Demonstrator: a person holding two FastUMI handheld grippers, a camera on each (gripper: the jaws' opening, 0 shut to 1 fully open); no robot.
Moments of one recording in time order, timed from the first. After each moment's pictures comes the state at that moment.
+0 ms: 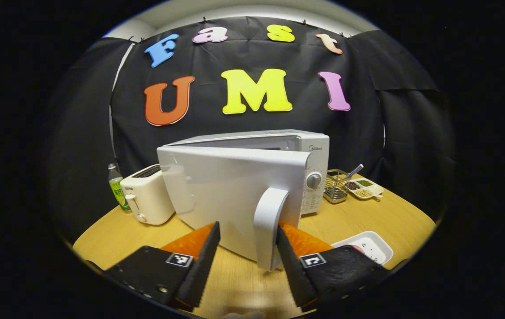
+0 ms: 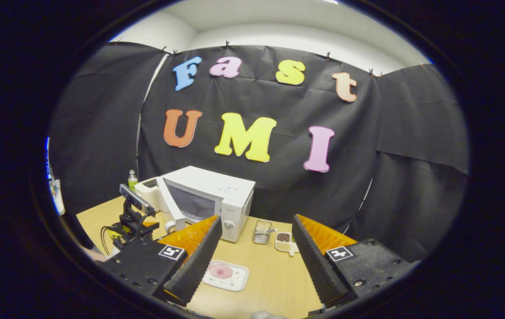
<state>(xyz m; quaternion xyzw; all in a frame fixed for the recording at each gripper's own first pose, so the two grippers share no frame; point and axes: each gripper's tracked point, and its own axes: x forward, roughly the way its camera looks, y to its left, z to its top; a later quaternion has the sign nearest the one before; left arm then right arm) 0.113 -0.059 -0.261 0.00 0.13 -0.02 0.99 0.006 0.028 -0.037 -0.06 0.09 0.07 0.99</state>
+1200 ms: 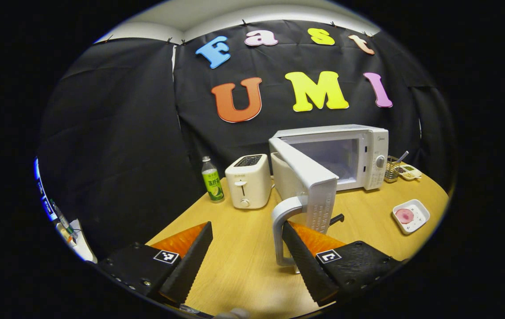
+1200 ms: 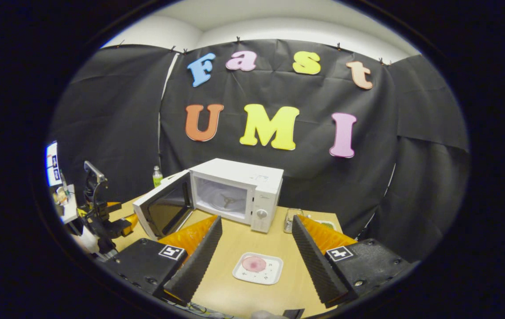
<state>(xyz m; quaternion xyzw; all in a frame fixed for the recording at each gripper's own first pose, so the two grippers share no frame) -0.009 0.157 -0.257 0.04 0.16 0.13 0.98 -0.007 0.092 -0.085 -0.03 0.12 0.12 0.99</state>
